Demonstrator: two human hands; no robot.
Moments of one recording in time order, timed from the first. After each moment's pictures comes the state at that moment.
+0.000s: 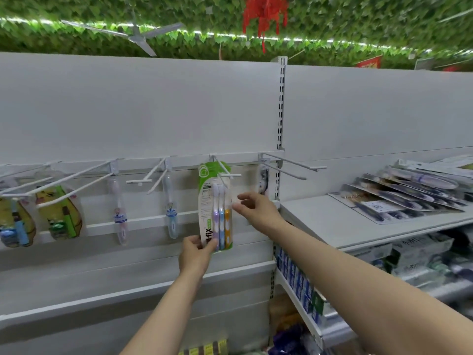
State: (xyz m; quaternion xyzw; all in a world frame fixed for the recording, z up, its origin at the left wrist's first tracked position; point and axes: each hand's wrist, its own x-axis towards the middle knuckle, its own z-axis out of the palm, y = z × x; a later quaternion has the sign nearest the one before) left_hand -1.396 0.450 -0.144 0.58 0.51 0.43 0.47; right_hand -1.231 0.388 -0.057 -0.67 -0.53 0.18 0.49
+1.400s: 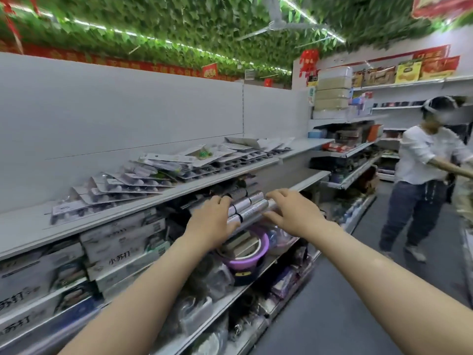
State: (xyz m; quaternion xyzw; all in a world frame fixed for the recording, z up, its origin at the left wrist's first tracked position) left_hand -0.809 -0.067 -0.080 0.97 0.11 0.19 0.05; right_hand -0.688 -0.254 -0.072 -0.90 -0.39 -0.16 0.11
